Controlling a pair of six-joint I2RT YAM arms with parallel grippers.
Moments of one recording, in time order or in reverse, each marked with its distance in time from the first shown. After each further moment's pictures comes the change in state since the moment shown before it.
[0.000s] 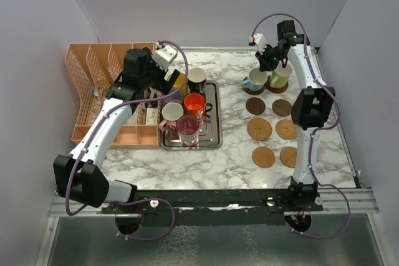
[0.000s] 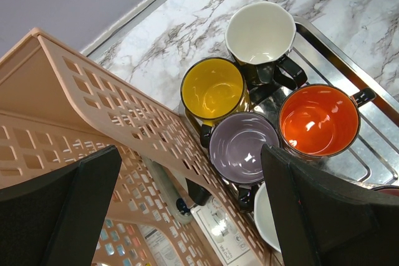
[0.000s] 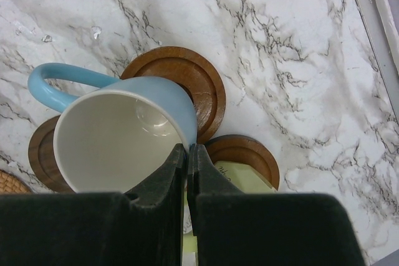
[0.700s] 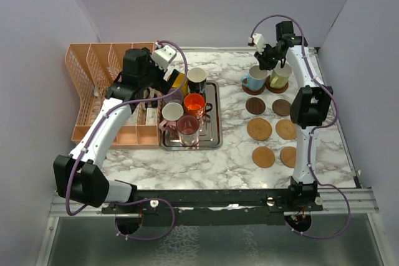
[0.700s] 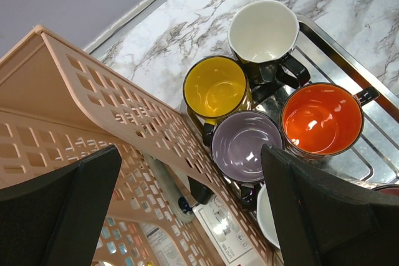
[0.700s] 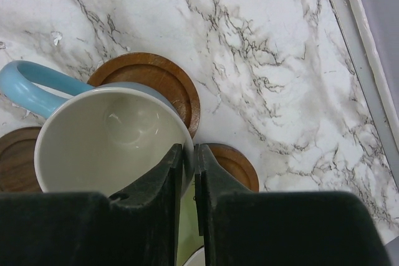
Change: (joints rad) left arm 0.006 0.000 -0.001 -0.002 0.003 0.004; right arm -0.001 0.040 0.006 0.082 0.036 -0.010
